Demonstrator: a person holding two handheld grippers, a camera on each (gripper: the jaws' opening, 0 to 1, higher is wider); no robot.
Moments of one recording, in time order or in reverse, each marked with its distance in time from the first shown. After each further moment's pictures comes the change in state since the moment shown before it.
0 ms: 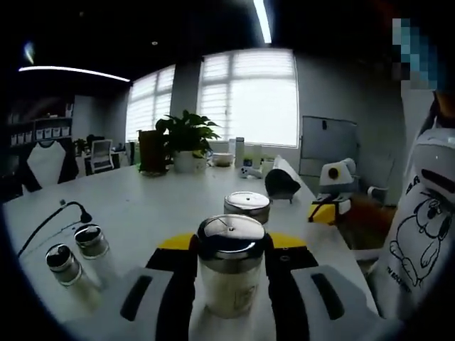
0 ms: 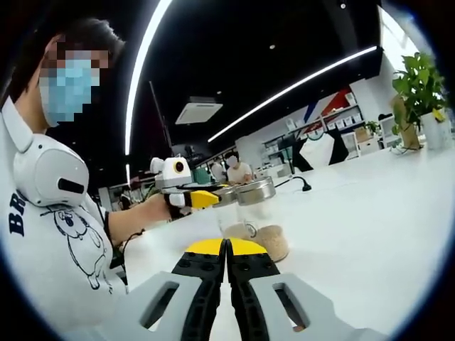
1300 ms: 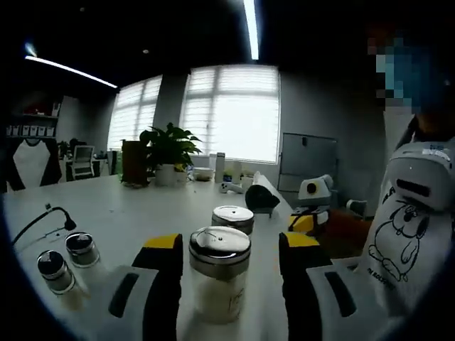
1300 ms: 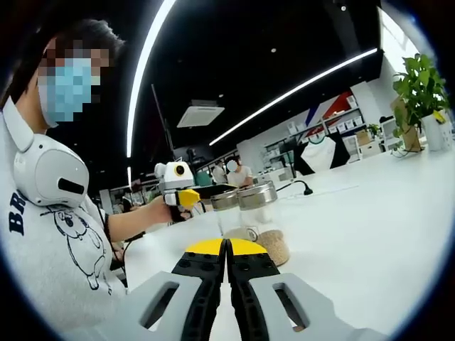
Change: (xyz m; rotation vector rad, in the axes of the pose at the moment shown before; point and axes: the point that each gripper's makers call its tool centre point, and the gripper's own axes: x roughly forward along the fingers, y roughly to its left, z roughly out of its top) left arm -0.014 0.002 0.011 -0.043 -0.108 -0.187; right arm 0.003 0.003 0.005 -0.012 -0.020 0.011
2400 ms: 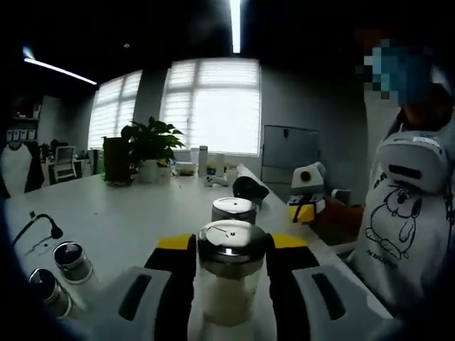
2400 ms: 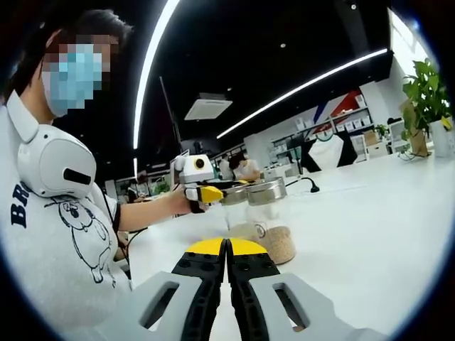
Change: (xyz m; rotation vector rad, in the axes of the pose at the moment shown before) left arm 0.016 -0.002 -0.007 0.020 0.039 -0.134; right arm 0.001 0.007 -0.005 -0.034 0.045 0.043
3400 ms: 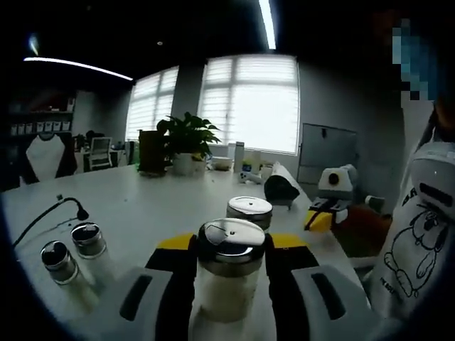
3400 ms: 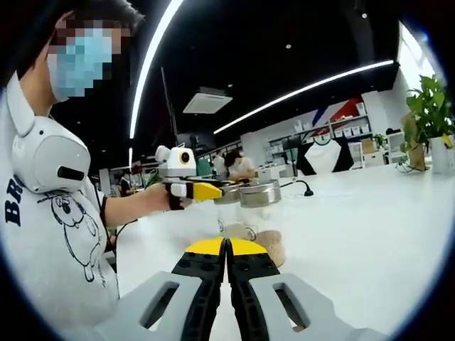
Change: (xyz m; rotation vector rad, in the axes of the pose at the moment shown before) left arm -0.002 0.007 -0.002 -0.029 0.035 0.279; right arm 0.008 -0.010 0.001 -0.070 0.024 -0.041
